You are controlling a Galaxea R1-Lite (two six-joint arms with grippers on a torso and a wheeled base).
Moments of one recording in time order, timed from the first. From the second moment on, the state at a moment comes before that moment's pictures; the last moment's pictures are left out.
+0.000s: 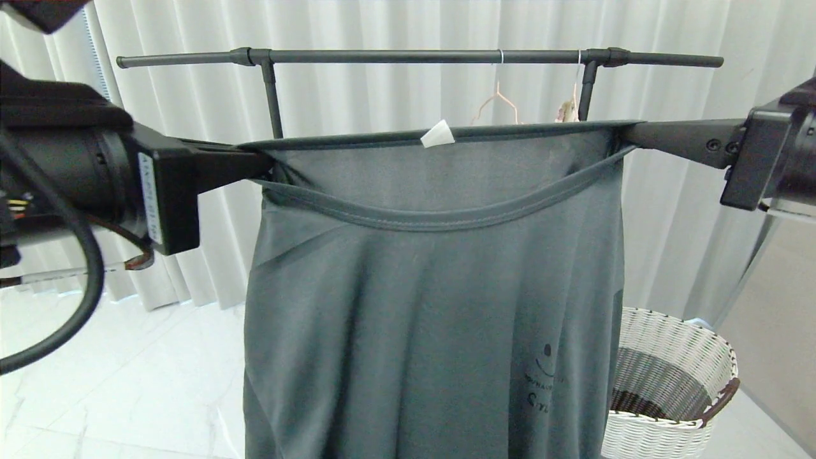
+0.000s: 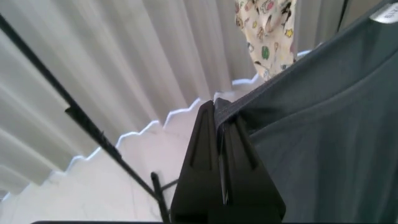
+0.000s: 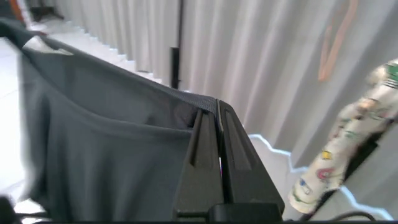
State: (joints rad) left arm -0.66 1.25 -1.24 0.21 0.15 0.18; right arm 0.72 1.29 -1.19 -0.07 0.05 0.04
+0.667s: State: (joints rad) left arm -0.89 1.33 -1.51 0.48 0.16 -0.12; right arm 0.72 1.50 -1.42 -0.21 0.08 0.04
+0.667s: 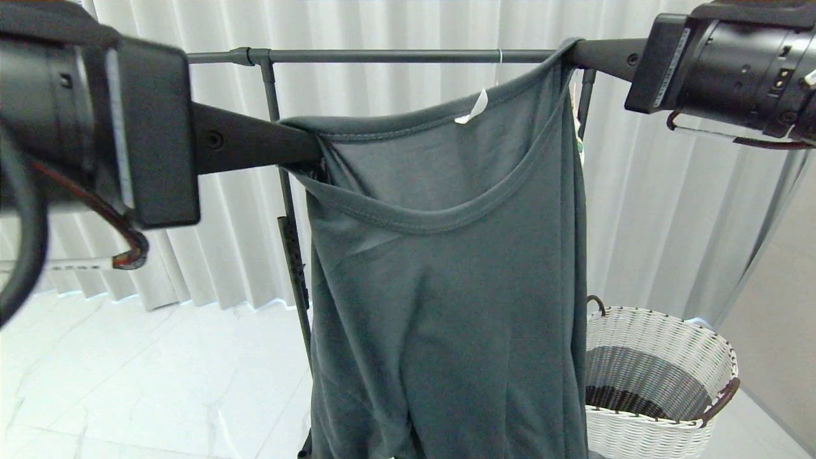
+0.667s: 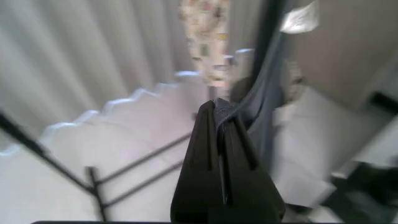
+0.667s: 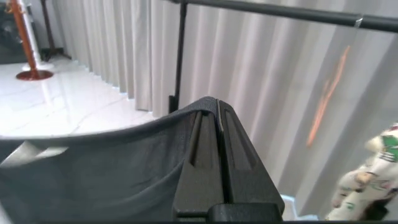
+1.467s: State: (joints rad) left arm -0.83 1.40 -1.53 0.25 0.25 0.05; right arm 0.52 1.36 -1.41 0.01 0.16 0.02
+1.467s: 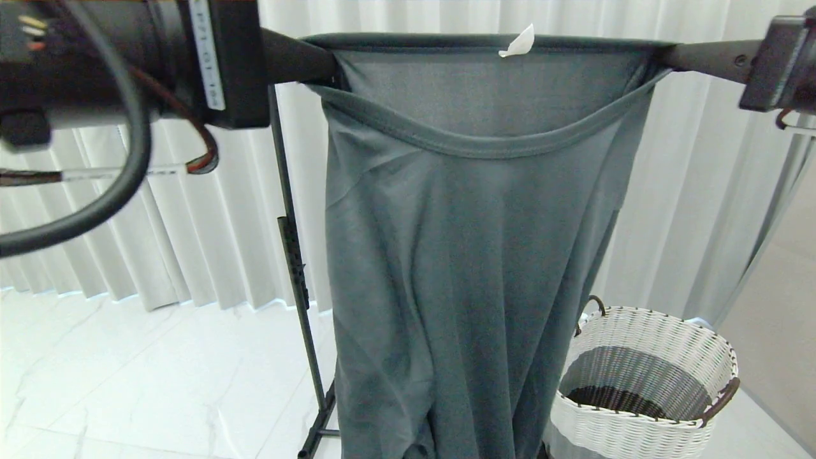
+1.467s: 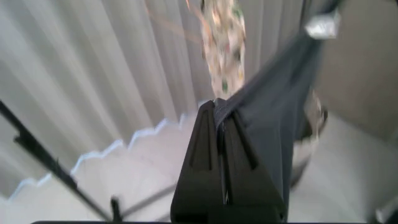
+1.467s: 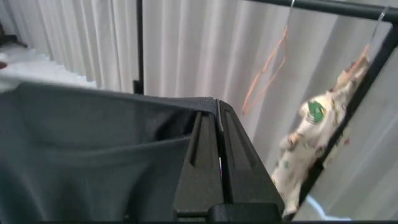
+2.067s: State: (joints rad) left arm -0.79 1.50 -1.52 0.12 0.25 0.11; right arm 0.60 1.11 -1.41 0.32 0.36 0.02
